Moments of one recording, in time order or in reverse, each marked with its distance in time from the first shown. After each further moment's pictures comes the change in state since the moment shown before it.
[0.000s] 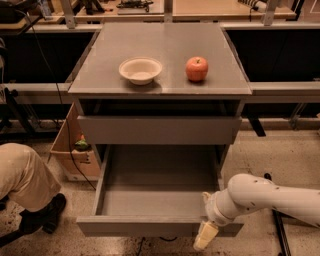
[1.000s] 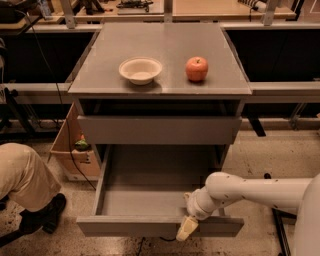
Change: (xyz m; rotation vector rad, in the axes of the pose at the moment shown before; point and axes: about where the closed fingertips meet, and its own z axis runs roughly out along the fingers) arm -0.028 -0.025 0.089 -0.066 -0.039 -0.040
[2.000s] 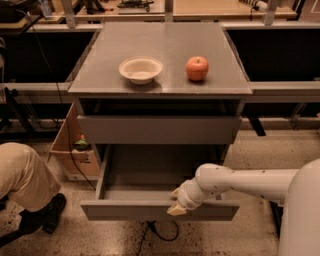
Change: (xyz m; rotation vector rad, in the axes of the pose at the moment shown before) arm -0.041 -0.020 0.011 0.006 -0.031 -0.072
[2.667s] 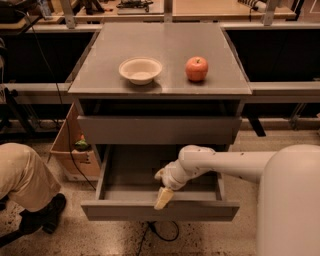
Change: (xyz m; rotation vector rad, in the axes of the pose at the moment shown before) arm -0.076 -0.056 0.003 0.047 -0.031 -0.143
